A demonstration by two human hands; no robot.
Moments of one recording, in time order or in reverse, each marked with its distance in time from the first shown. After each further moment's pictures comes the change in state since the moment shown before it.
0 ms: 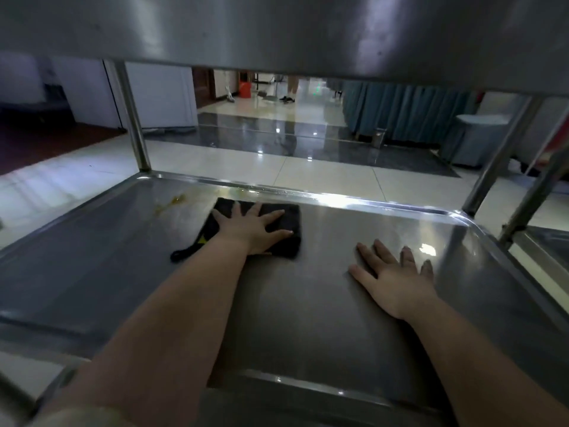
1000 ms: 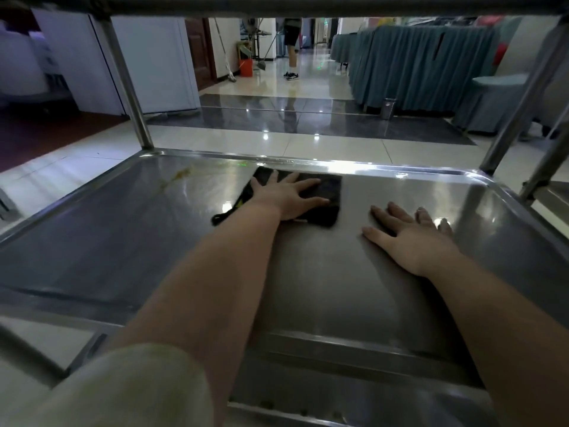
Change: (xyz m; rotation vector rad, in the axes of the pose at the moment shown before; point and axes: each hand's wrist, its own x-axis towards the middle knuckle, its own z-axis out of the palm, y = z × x) left_hand 0.004 0.039 0.003 -0.034 -0.005 0.135; right_hand 0.001 0.008 0.000 0.045 0.011 -0.009
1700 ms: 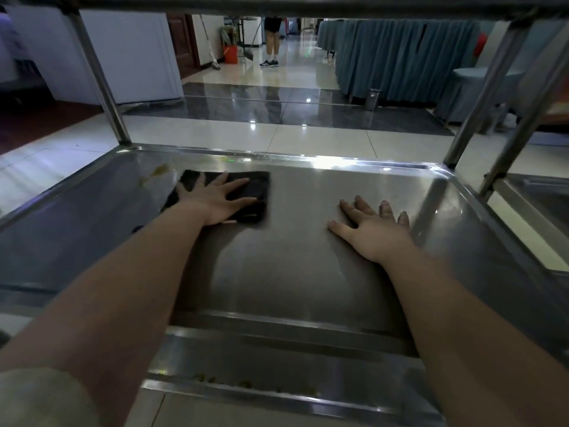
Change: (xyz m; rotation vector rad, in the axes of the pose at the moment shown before) left_hand -0.046 -0.081 -0.004 0.026 -0.006 -0.176; right_hand -0.015 -0.018 -0.006 0.024 -0.016 -0.006
